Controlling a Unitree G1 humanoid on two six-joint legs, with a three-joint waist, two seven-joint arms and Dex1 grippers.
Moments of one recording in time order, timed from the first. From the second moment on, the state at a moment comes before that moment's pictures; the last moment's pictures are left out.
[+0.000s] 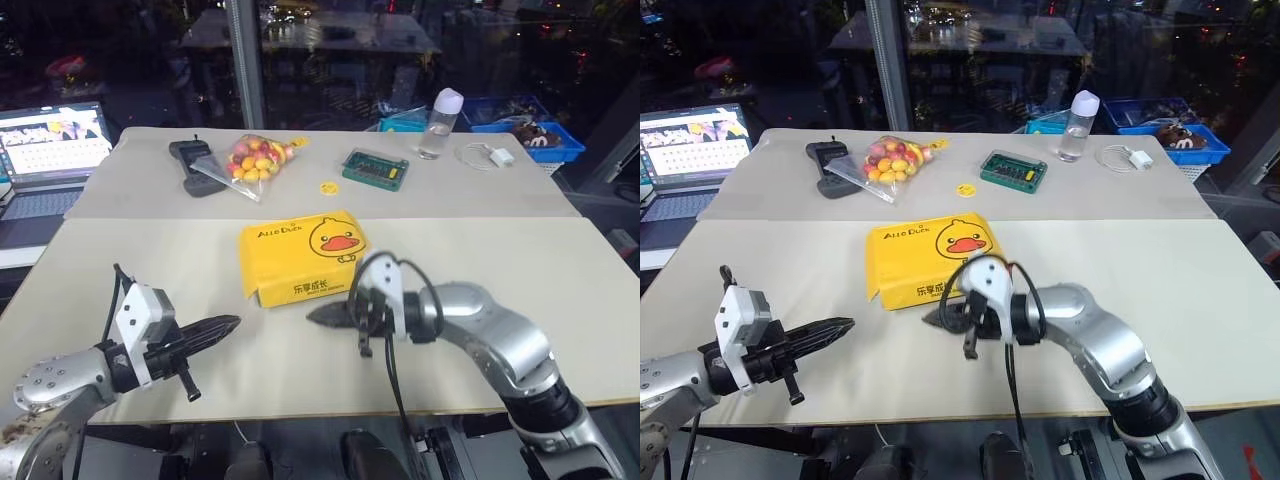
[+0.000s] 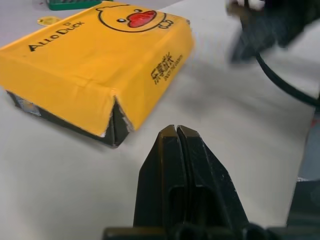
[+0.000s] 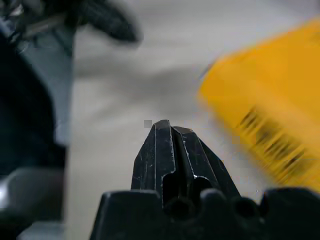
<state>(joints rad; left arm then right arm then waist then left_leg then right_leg) 0.23 0.78 0.39 -0.66 -0.71 0.57 -0.81 -0.46 -0.51 0.34 -0.47 0.42 0.80 0.83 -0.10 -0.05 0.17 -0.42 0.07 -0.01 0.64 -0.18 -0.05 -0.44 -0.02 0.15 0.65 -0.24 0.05</state>
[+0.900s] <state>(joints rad) 0.19 0.75 0.36 -0.66 -0.72 0.57 -0.79 -0.85 -0.28 0.20 -0.06 0.06 0.52 0.41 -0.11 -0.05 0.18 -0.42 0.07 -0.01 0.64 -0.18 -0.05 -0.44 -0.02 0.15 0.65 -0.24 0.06</state>
